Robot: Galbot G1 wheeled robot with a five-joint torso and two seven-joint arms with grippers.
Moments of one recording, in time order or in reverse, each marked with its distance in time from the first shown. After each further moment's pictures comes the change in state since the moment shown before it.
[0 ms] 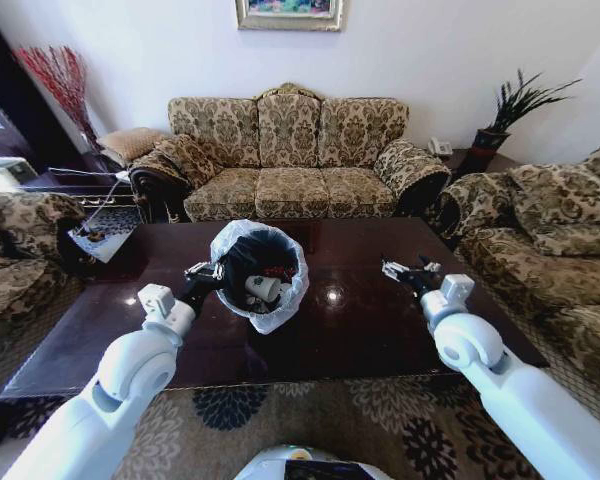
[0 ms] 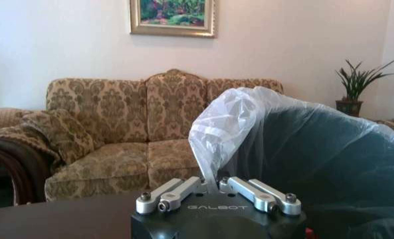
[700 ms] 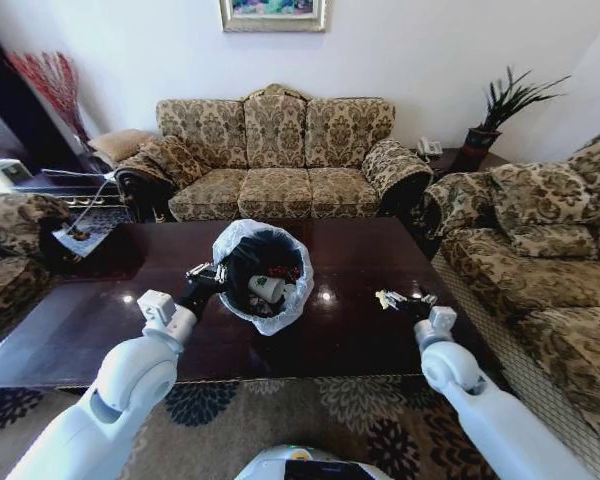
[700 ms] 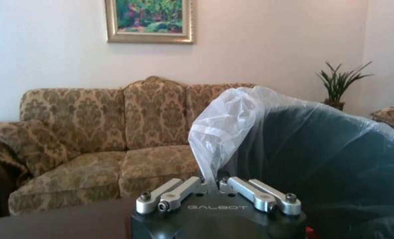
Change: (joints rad) left arm 0.035 0.003 0.005 -0.029 0.044 -0.016 0.025; right arm -0.005 0.149 -0.102 -0.314 -0.063 0.163 -0.056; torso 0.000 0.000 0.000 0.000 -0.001
